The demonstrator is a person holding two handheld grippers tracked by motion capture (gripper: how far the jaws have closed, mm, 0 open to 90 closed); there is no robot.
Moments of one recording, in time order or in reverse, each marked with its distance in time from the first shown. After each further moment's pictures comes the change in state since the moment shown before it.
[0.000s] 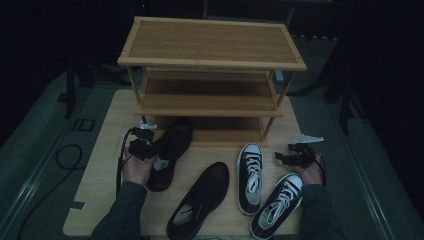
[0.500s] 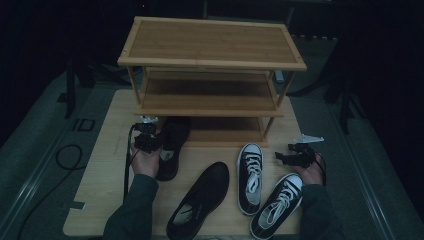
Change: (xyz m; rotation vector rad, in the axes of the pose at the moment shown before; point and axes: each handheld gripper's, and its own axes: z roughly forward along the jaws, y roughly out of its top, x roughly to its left) left arm -0.003 0.013 0.023 -0.098 0.076 -0.132; right arm 0.000 0.000 0.000 -0.003 0.001 0.003
